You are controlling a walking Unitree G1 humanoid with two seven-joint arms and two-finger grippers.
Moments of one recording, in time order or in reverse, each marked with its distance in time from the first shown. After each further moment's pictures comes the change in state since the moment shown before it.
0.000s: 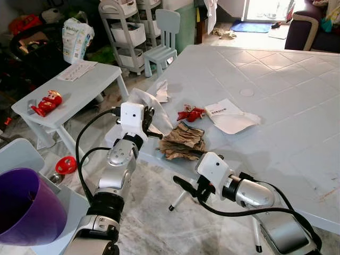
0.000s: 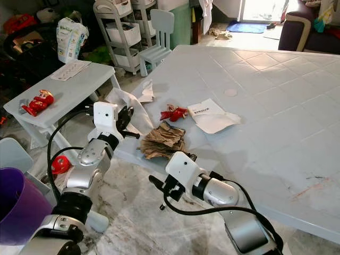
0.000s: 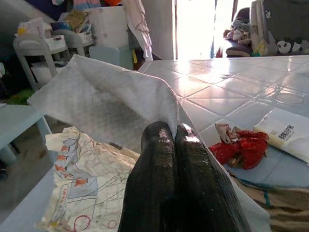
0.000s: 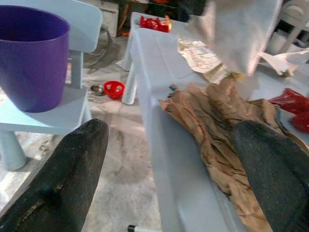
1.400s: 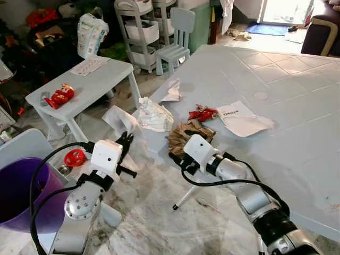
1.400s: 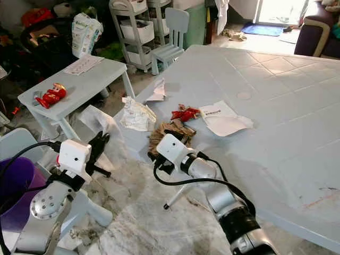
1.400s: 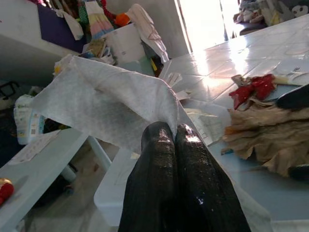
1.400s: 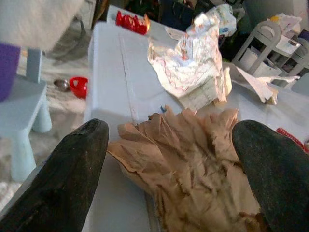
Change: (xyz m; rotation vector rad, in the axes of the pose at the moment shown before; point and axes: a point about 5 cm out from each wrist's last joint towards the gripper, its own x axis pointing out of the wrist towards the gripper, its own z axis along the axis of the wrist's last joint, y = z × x) left arm -0.100 0.018 -0.001 0.271 -0.032 -0.056; right arm 0.060 -0.034 -0.017 -0.137 0.034 -0.145
